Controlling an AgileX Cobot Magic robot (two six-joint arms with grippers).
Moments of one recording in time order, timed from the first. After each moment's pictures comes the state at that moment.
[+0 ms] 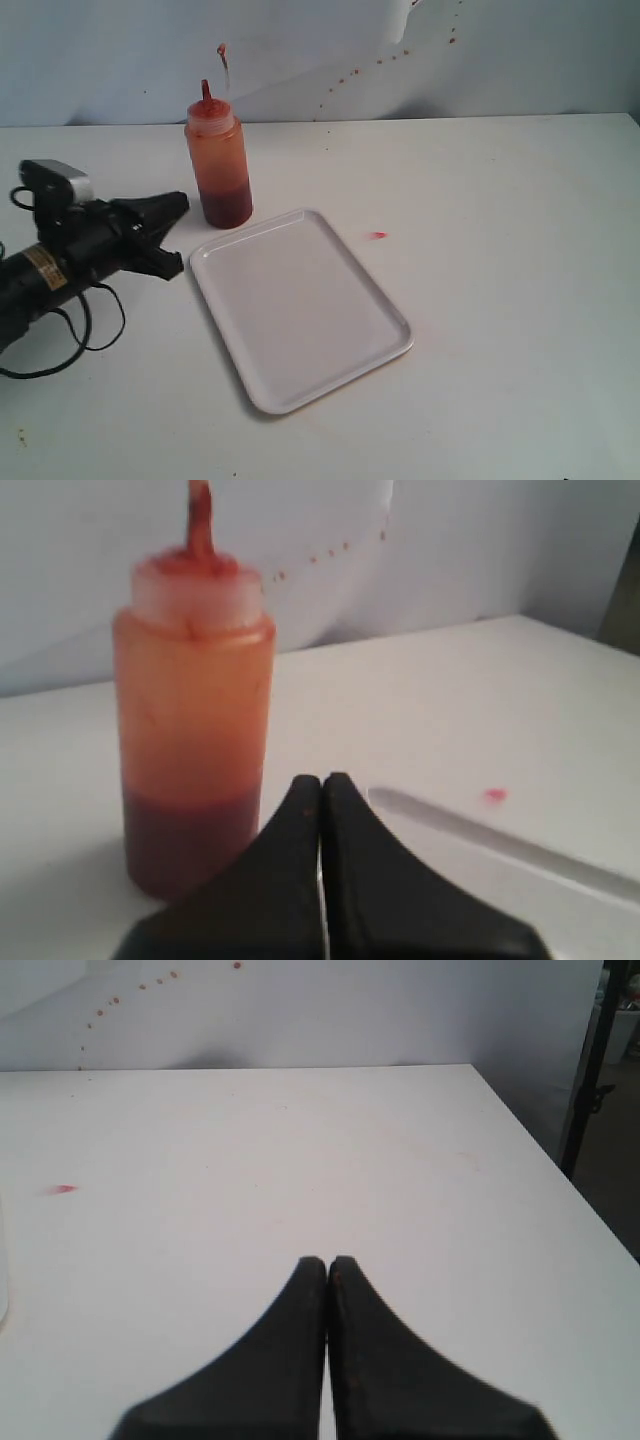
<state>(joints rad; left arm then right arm) -0.07 1.97 -0.58 0.60 -1.19 -0.31 -0.03 0.00 0.00 -0.10 0.34 0.08</state>
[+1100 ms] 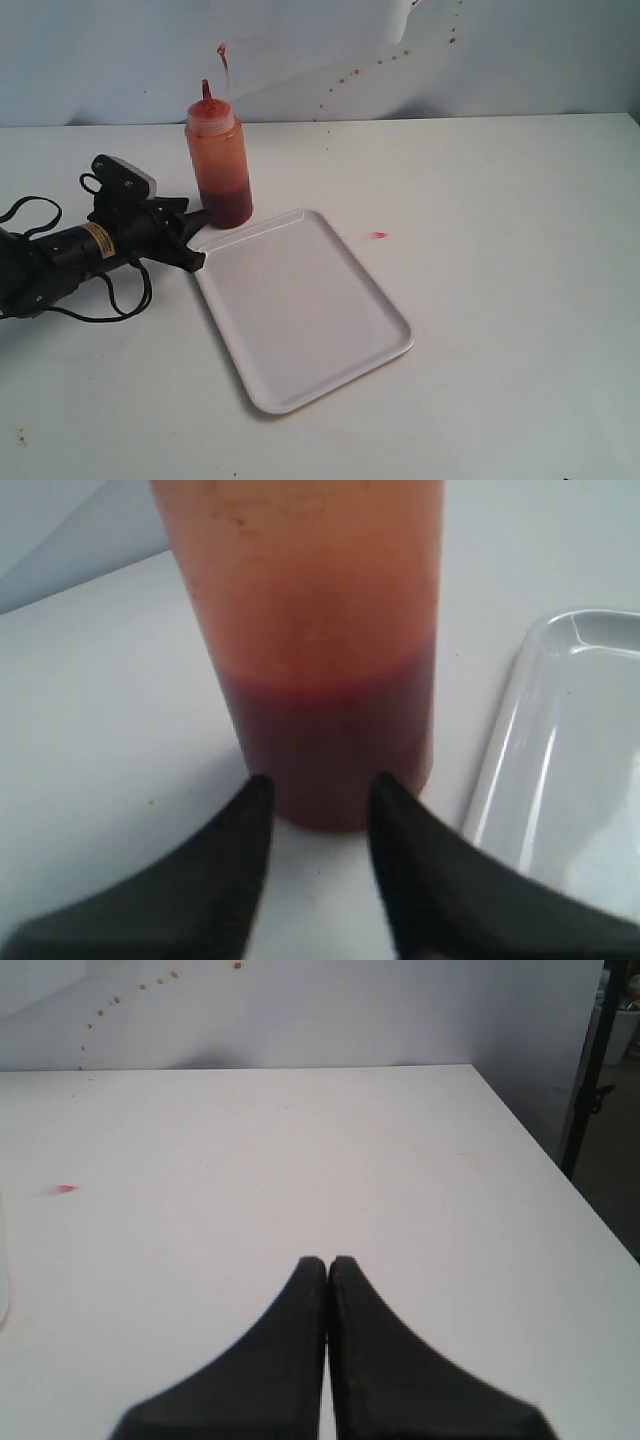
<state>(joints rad) -0.07 2.22 -0.93 0.61 -0.86 -0.13 -0.03 0.00 0.00 -0.10 0.34 0.08</state>
